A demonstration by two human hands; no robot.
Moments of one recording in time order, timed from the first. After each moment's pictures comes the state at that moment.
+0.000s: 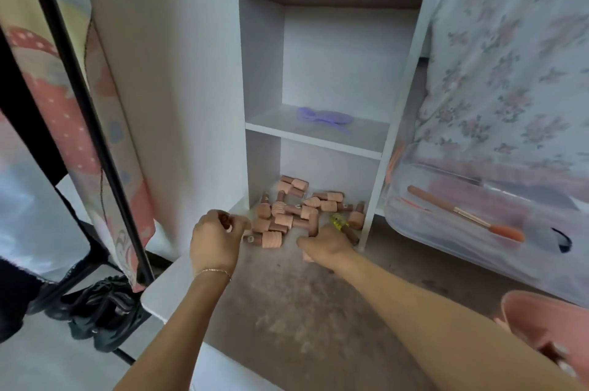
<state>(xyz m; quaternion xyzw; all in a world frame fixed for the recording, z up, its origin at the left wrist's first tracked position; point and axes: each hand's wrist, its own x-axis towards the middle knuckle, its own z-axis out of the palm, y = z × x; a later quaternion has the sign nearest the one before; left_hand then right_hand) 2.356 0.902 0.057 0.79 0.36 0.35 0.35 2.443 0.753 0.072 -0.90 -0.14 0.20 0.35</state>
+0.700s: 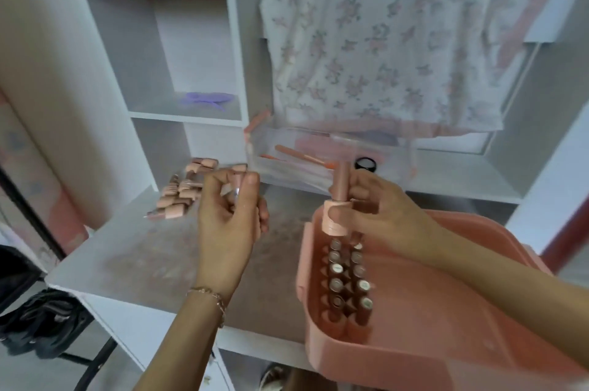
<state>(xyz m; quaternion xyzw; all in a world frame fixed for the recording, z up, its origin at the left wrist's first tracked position) 2.284 0.651 0.161 0.62 0.02 0.38 0.68 2.344 0.474 0.187 -0.79 -0.34 0.07 0.51</state>
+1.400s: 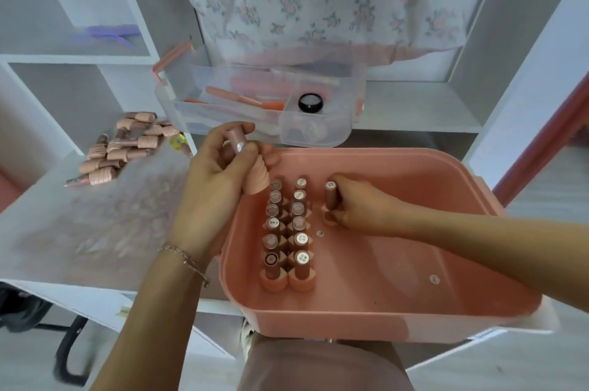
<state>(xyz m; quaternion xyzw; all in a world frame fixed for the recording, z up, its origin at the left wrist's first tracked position) 2.323 0.585 0.136 0.62 -0.01 0.15 0.77 2.397 0.405 0.088 -0.93 -0.24 0.13 0.24</state>
